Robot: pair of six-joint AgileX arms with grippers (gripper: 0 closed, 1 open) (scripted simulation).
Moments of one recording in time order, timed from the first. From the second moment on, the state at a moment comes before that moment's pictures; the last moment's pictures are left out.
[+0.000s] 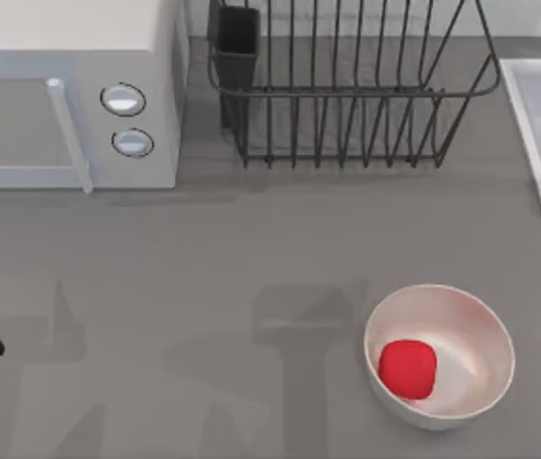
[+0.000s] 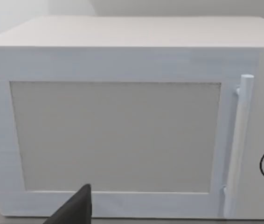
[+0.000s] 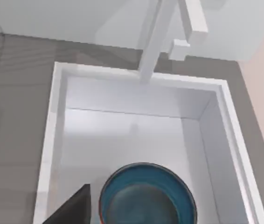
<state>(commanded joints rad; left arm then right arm) 0.00 0.00 0.00 0.00 0.00 0.00 -0.16 1.10 1.01 -0.42 0.02 -0.21</state>
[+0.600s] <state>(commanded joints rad) 0.00 0.00 0.00 0.00 0.00 0.00 -0.23 1.85 1.65 -0.75 -0.04 -0.27</state>
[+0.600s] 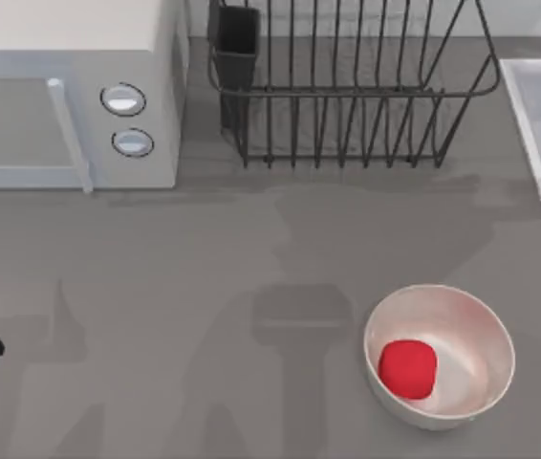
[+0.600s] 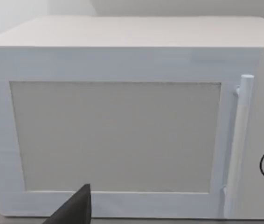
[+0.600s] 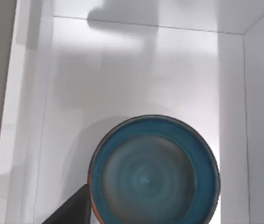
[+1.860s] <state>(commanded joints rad) 0.00 0.00 0.00 0.00 0.00 0.00 -0.38 2.57 2.34 -1.24 -0.03 -0.36</state>
